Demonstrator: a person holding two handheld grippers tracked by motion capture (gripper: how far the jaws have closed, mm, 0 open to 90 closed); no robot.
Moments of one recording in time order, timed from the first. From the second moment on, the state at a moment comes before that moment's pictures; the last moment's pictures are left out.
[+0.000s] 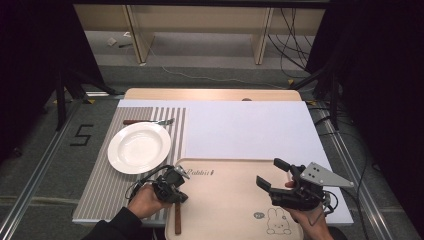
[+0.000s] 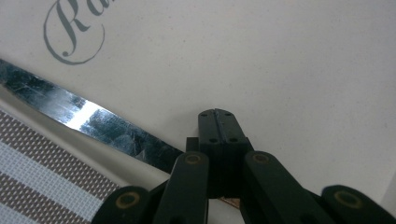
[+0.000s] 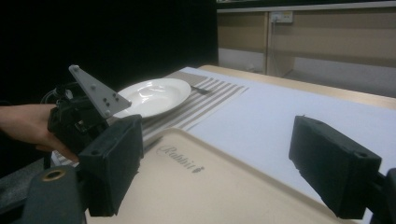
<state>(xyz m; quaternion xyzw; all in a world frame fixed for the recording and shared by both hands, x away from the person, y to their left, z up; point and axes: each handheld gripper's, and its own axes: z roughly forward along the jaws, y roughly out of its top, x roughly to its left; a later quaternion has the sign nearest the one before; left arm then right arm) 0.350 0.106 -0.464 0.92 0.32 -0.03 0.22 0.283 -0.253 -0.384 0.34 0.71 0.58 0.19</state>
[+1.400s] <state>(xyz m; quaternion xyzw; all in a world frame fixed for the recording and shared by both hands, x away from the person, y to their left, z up) 0.344 0.119 -0.438 0.86 0.31 -0.01 0.40 0.283 -0.253 -0.383 0.34 0.71 0.58 0.19</state>
